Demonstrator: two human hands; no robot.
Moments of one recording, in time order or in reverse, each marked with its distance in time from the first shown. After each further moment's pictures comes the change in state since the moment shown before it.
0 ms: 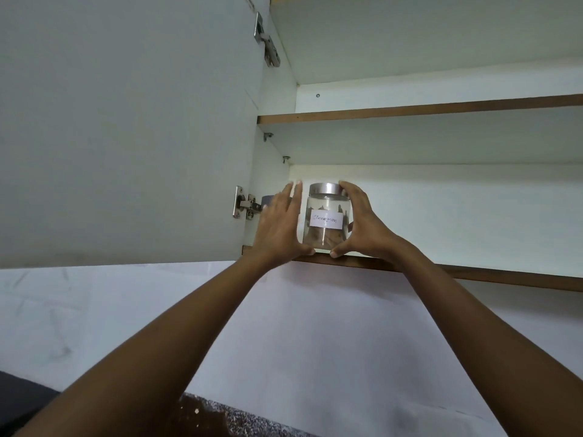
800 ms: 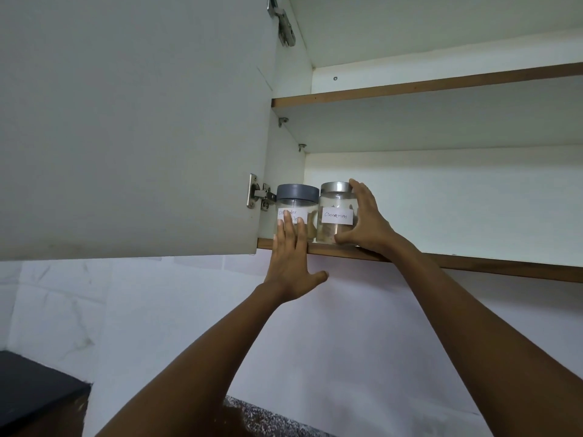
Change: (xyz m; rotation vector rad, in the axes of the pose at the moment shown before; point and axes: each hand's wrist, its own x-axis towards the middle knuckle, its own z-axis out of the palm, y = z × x) left_hand -0.041 -0.035 0.069 -0.052 -0.176 -0.146; right_hand 0.036 0.040 0.053 -0.028 0.071 0.119
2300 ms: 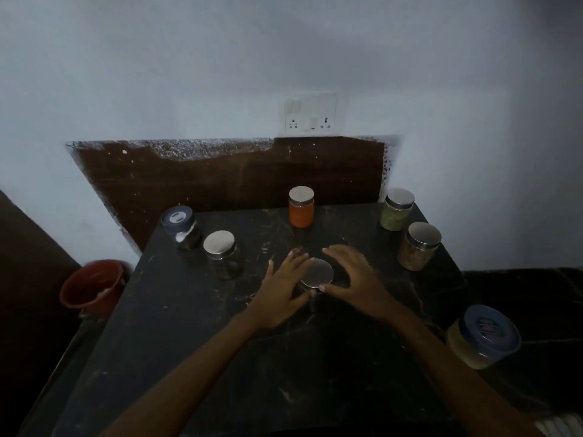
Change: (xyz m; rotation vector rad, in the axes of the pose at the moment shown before) left_hand -0.514 0.190 0.086 -0.506 -0.956 0.111; right_hand -0.655 -0.038 -0.024 0.018 -0.477 0.727
